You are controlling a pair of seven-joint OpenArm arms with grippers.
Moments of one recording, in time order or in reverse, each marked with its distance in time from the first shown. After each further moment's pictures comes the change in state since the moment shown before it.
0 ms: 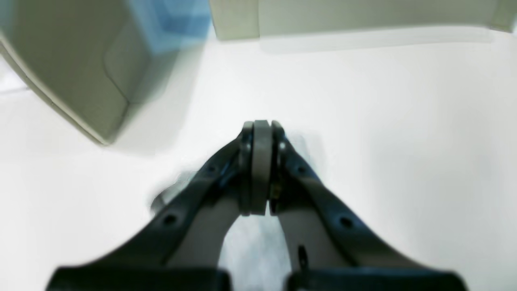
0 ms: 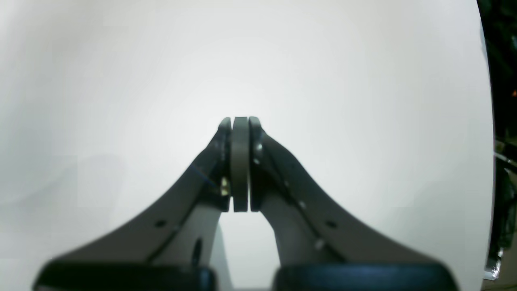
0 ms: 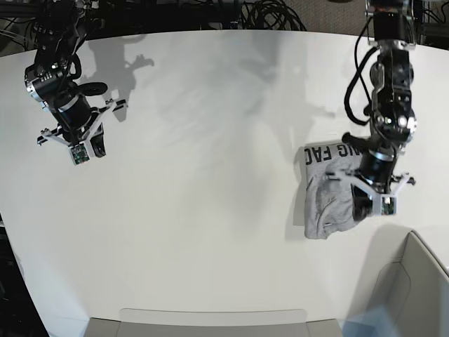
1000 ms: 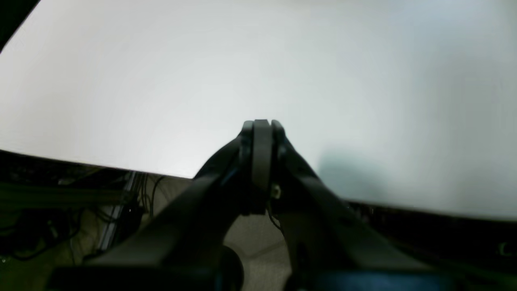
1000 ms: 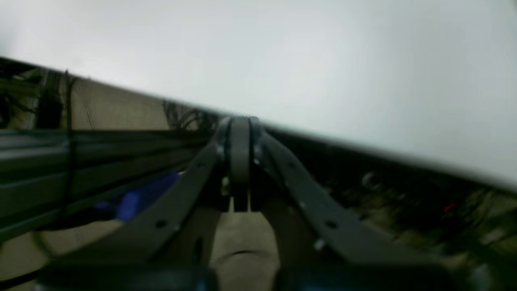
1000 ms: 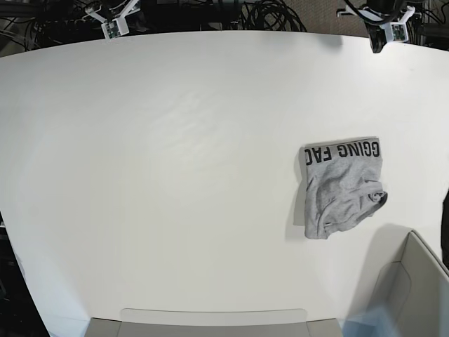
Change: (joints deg) left arm 63.6 9.4 -15.0 4.7 0.2 -0.9 -31.3; right arm -43.4 -11.3 -1.7 -0.2 -0.9 0.0 23.8
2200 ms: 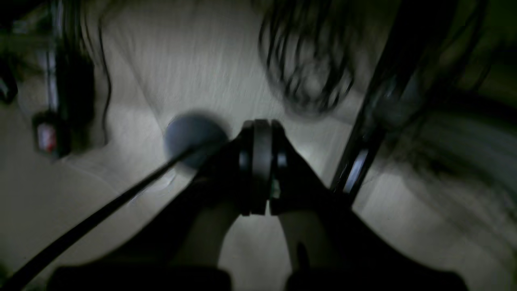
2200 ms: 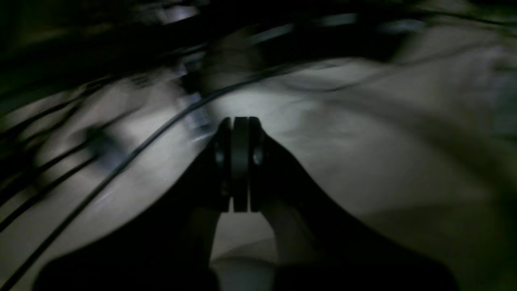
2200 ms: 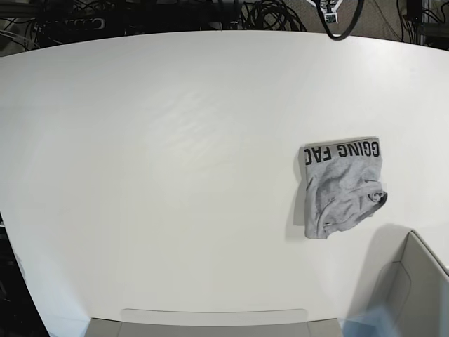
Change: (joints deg) left arm -53.1 6.2 24.0 -111.1 0.4 0.6 -23.7; right arm 39.2 17.0 -0.2 -116.4 -9.1 -8.6 48.3
